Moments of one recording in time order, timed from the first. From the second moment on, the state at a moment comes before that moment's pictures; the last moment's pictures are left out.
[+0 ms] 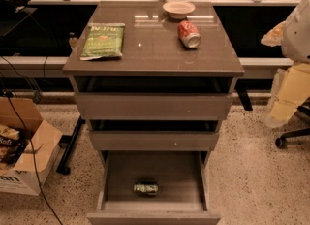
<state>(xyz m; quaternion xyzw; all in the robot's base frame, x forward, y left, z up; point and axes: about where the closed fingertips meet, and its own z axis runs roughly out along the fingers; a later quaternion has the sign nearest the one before) 0.438 -0.217 0.976 -0.60 0.78 -0.03 0.16</state>
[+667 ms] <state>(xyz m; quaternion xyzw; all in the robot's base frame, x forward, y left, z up) 0.443 -0.207 0.970 -0.59 0.79 -0.03 0.19</state>
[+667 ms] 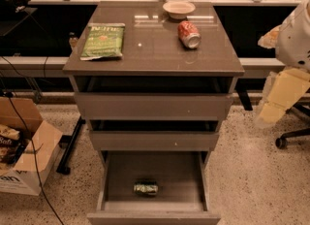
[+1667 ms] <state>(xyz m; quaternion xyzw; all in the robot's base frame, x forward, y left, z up) 0.474 -0.130 0.898 -0.61 0.76 0.05 0.22</state>
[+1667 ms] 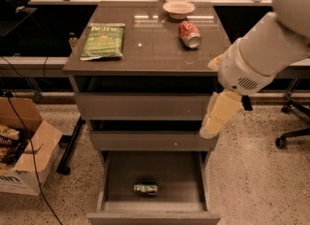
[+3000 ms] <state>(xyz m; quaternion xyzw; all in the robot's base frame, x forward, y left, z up) 0.490 -0.107 0.822 -0.56 0.79 0.10 0.20</state>
